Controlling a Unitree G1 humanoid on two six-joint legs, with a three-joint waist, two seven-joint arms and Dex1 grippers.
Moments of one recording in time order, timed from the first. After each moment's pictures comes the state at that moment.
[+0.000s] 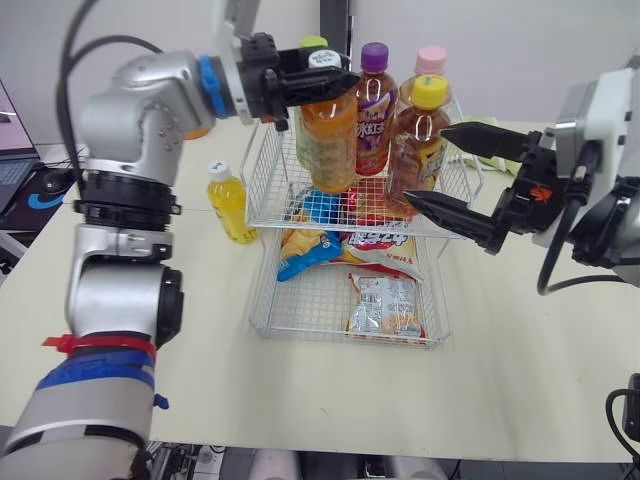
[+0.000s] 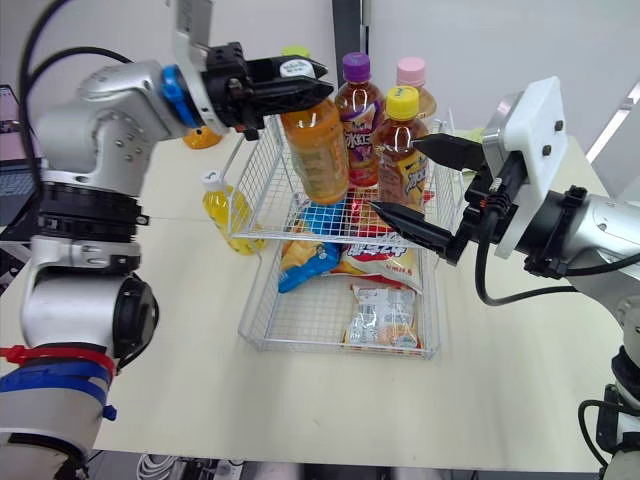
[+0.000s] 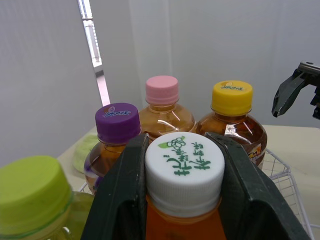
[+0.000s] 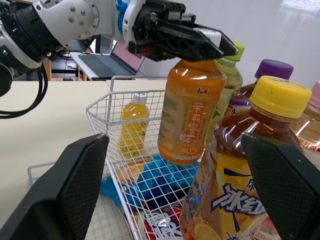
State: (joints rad) left arm -1.30 0.52 -0.03 0.48 -0.51 0.49 -1.19; right arm -0.64 -0.85 -0.29 -0.72 1.04 0.98 0.43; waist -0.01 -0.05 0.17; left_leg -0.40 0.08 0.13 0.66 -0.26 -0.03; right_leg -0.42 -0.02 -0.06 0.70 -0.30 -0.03
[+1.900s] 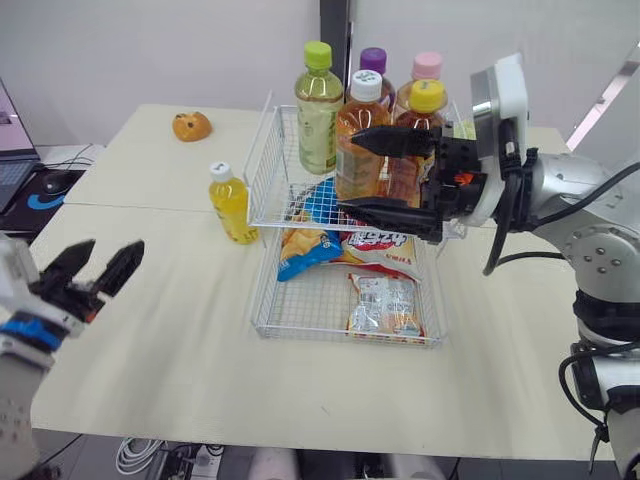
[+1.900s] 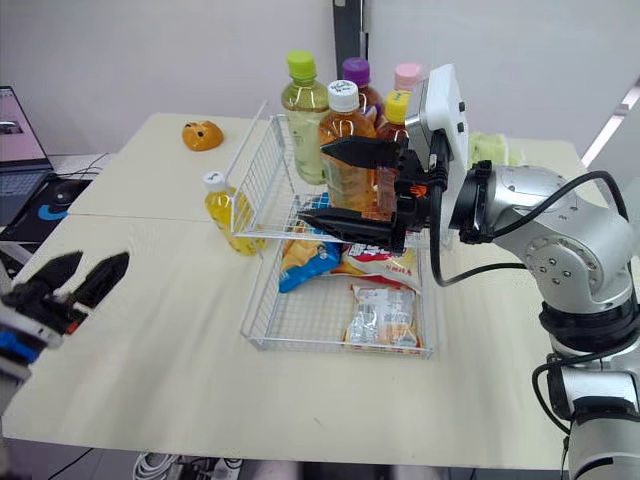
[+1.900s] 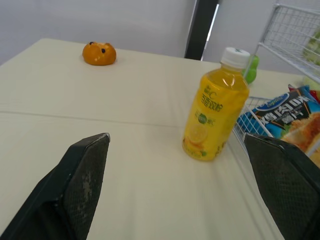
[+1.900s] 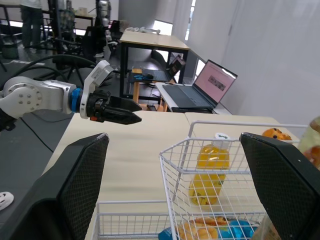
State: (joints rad) left arm 0.13 0.46 0.86 -0.51 -0.71 0.73 -0.58; right arm -0.89 -0.65 0.06 -0.37 0.88 0.75 0.79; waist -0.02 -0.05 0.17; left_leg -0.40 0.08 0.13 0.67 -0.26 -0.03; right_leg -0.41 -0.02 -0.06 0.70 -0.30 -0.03
